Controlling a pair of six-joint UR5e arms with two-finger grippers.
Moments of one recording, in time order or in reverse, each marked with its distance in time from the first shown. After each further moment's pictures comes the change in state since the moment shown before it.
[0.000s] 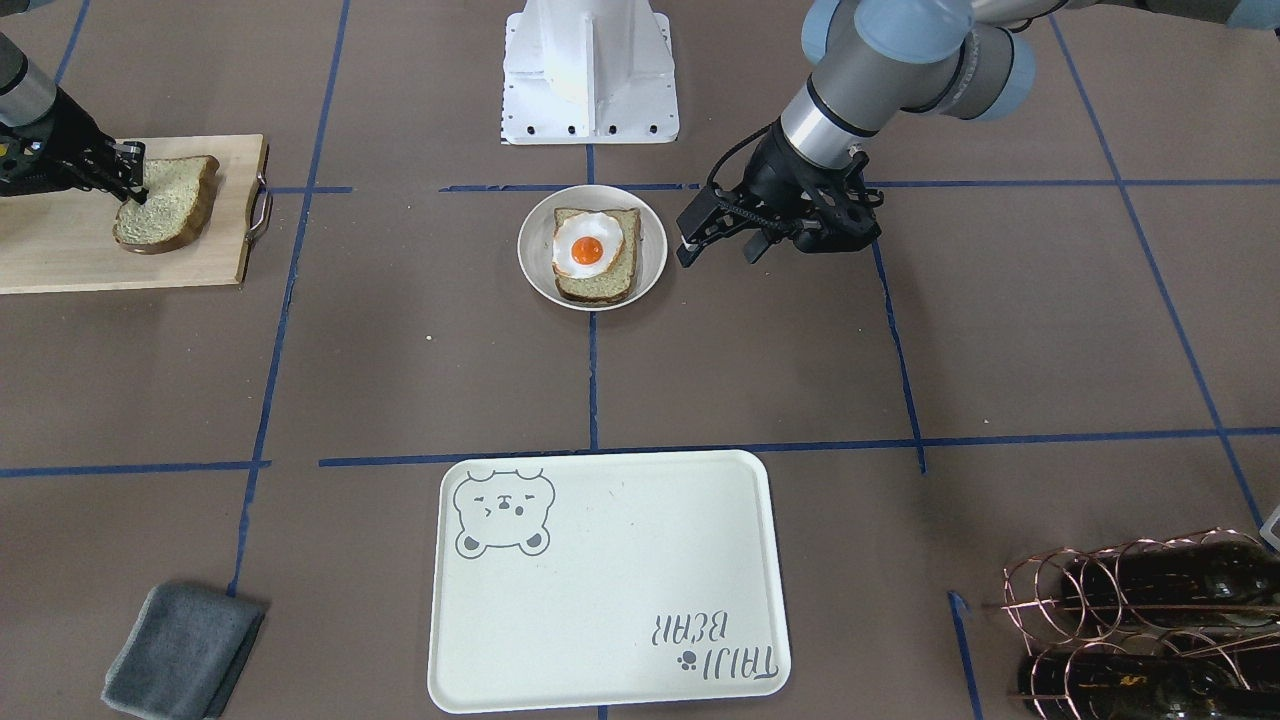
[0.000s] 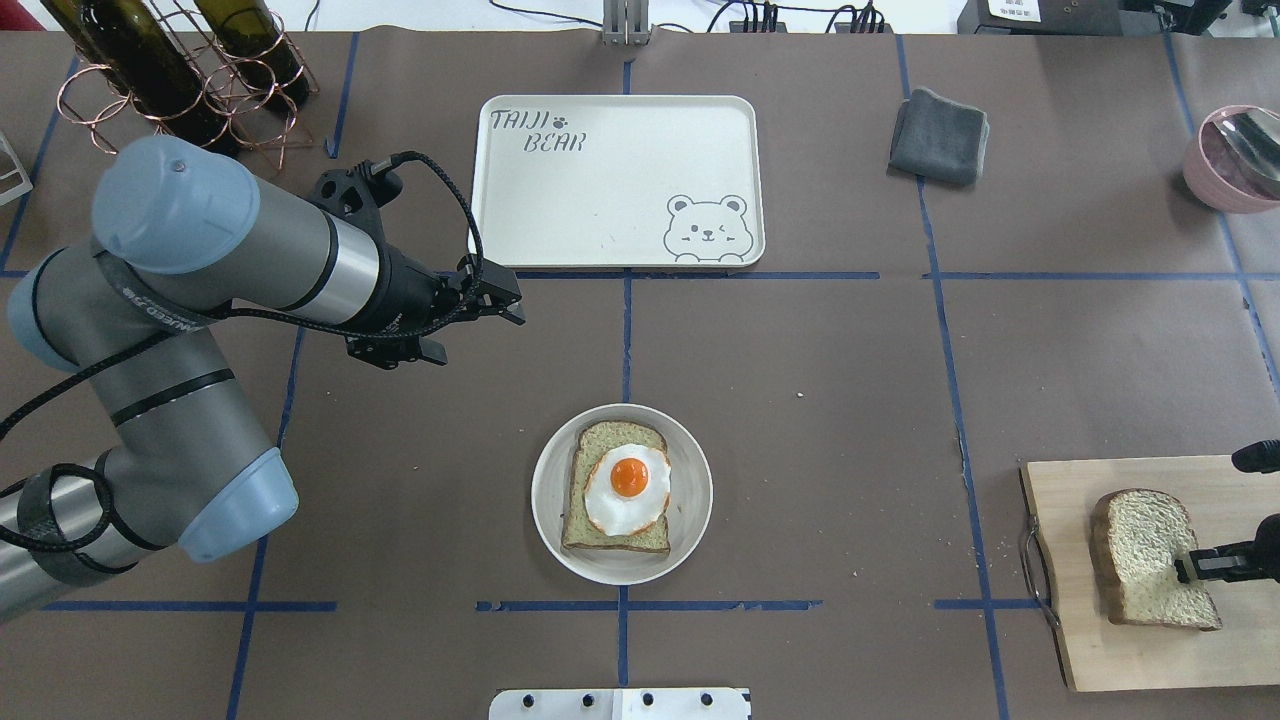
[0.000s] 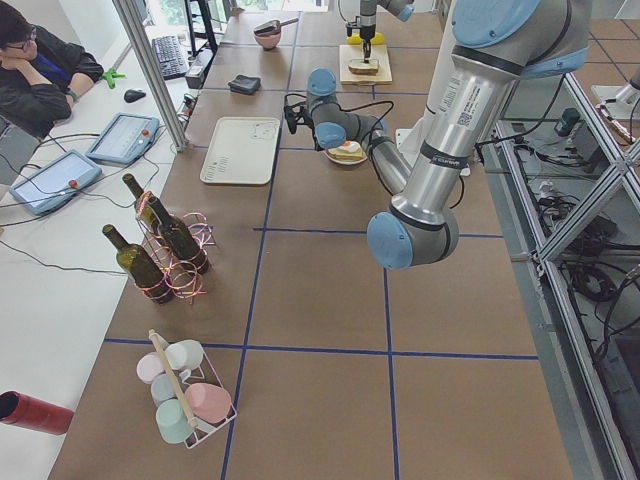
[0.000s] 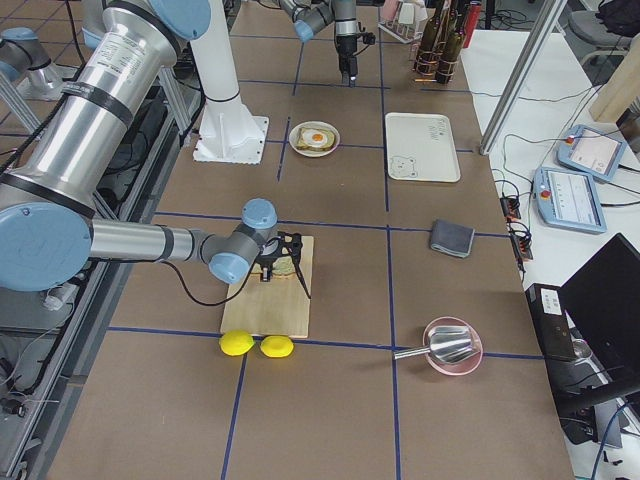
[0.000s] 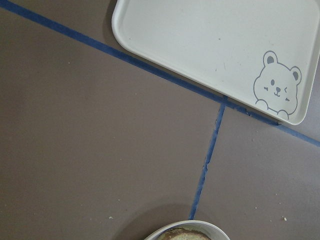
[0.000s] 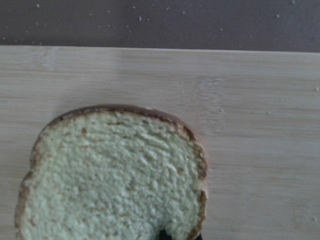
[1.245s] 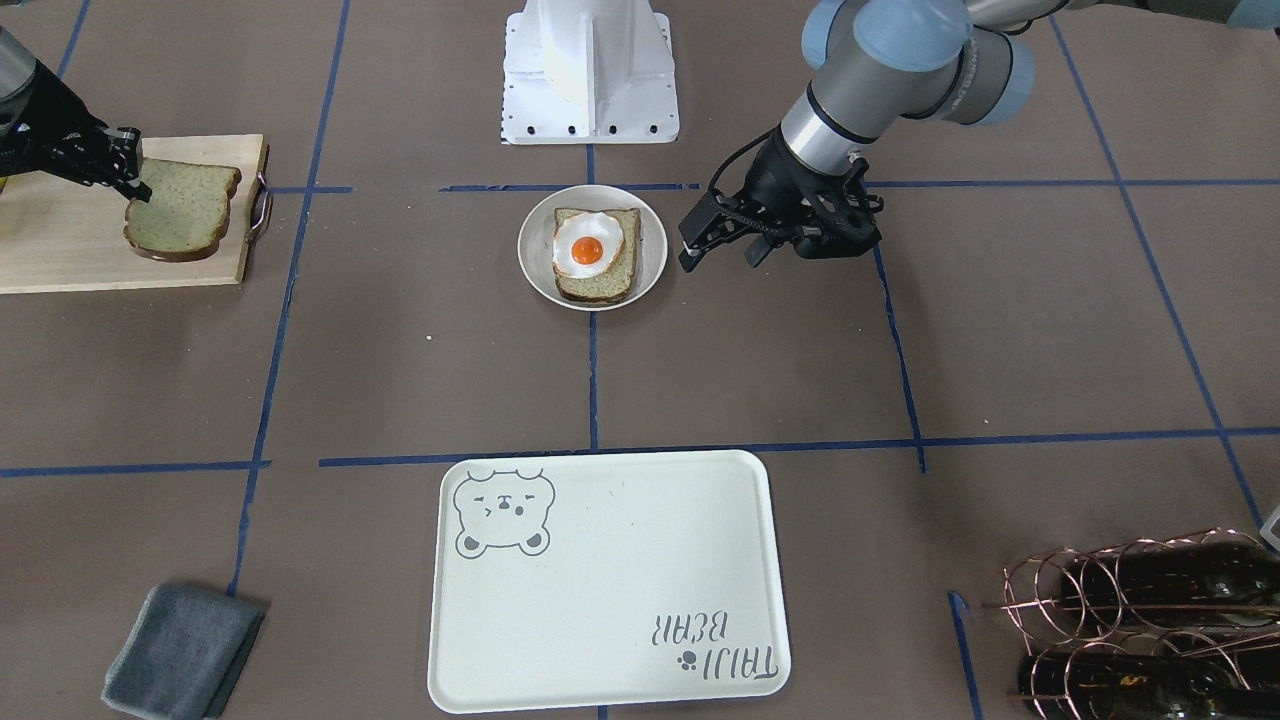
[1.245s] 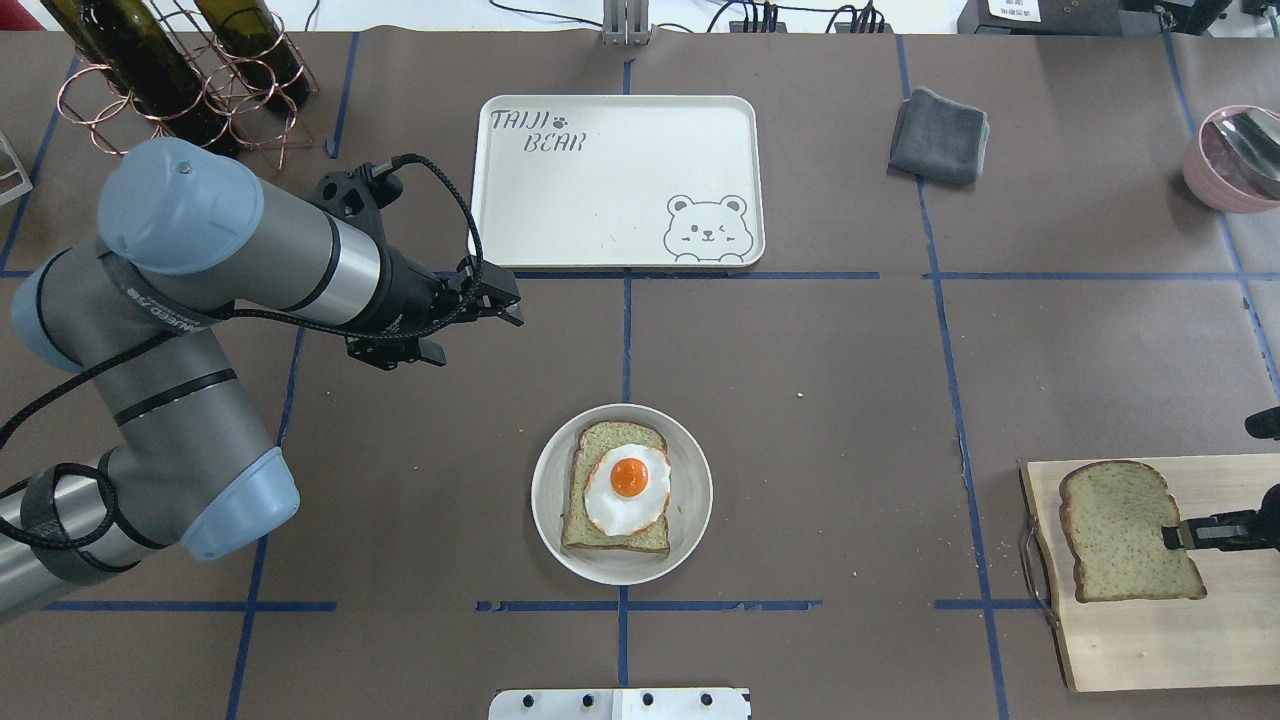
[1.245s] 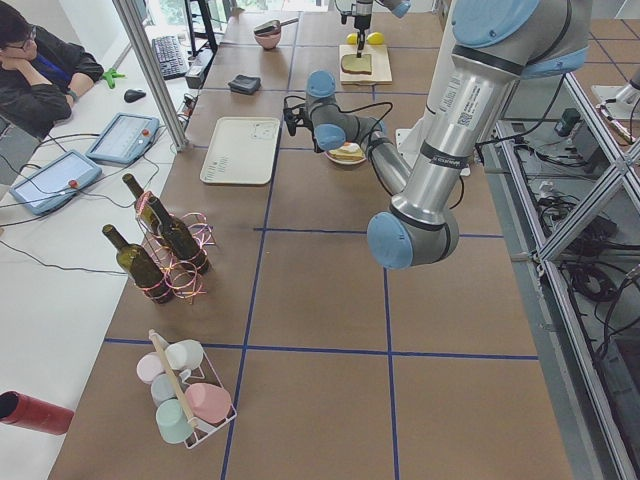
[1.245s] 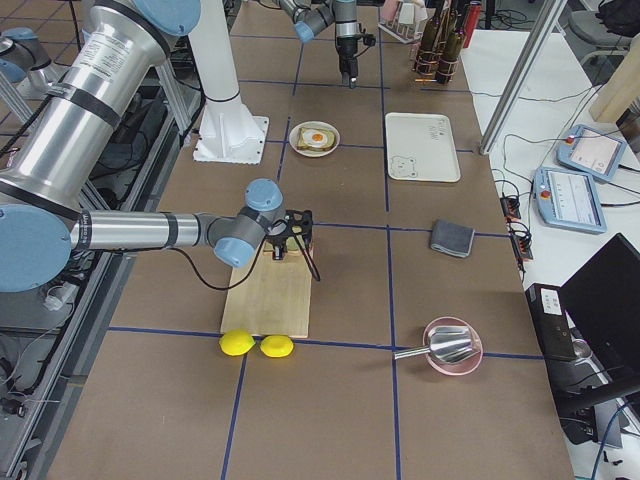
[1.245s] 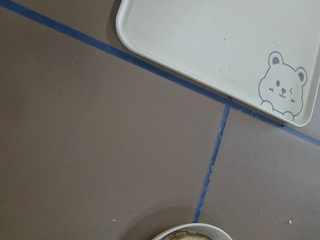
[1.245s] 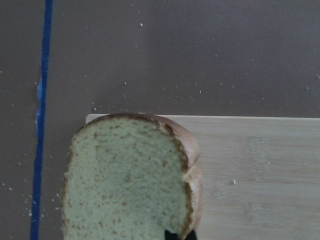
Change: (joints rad) left arm 0.000 0.000 0.014 -0.004 -0.001 0.002; right arm 0.167 0.030 0.109 0.005 0.099 -0.002
